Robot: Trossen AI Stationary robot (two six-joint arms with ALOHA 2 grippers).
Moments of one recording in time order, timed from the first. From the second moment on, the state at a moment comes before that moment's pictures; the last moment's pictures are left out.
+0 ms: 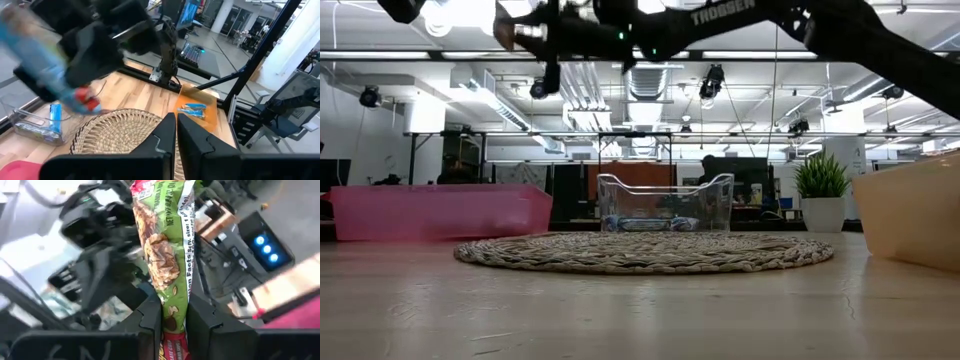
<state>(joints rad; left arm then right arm) -0.10 0.44 0.94 -0.73 -0.18 -0.36 -0.27 2.41 2.30 0.21 -0.53 0.83</state>
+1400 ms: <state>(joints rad) -0.10 0.44 0.94 -0.73 -0.21 -0.40 -0.25 2.41 1.97 0.13 -0.29 1.32</state>
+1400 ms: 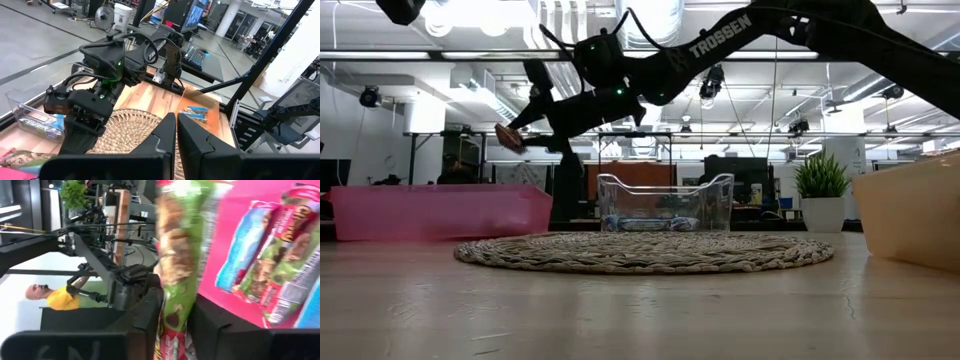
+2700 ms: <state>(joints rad) -0.10 0.44 0.94 -0.73 -0.21 -0.39 -0.25 2.41 1.88 0.22 -0.36 1.29</state>
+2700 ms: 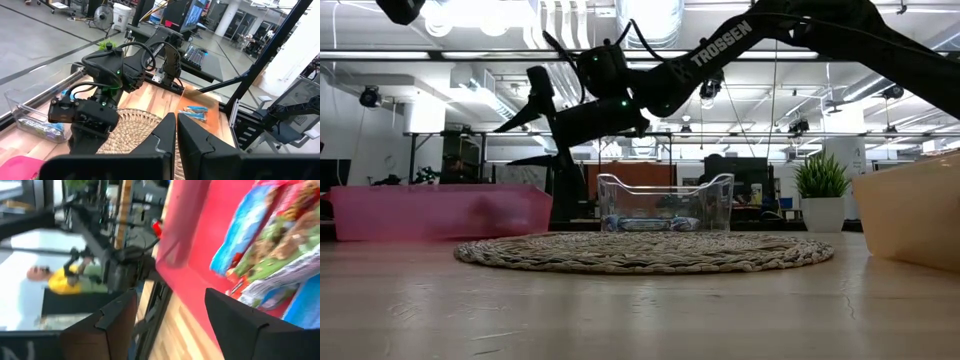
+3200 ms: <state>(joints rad) -0.10 0.44 0.94 -0.73 -0.26 -0.37 -0.24 2.36 1.91 0.22 -0.60 1.02</state>
